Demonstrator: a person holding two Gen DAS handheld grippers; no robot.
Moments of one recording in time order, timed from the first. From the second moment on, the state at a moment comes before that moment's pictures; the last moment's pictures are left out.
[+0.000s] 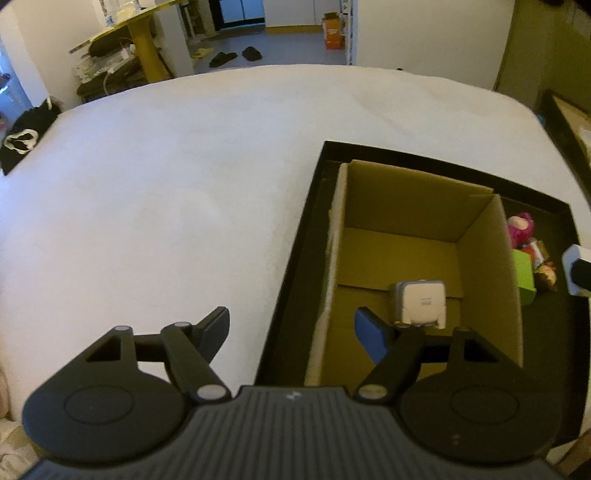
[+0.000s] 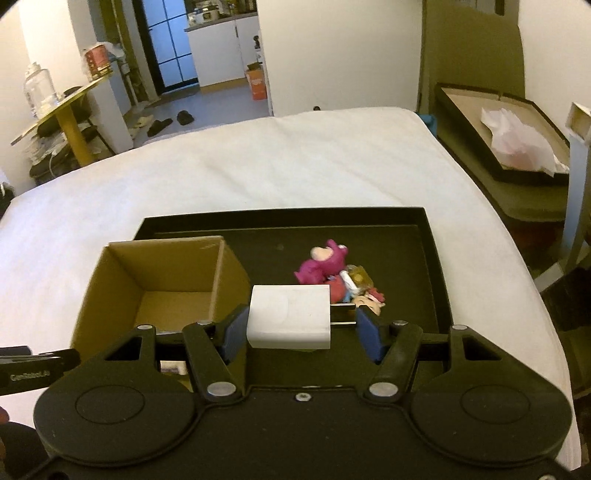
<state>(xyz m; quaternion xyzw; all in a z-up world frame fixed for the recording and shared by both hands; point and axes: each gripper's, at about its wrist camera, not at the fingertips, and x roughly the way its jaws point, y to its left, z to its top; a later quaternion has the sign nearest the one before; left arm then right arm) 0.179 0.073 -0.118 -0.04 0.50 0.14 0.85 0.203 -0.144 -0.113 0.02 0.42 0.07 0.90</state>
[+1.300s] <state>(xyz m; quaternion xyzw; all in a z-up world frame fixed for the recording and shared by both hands) 0.162 0.089 -0.149 -0.08 0.50 0.04 0.86 0.210 -0.038 -0.108 -0.02 0.44 0.17 0.88</state>
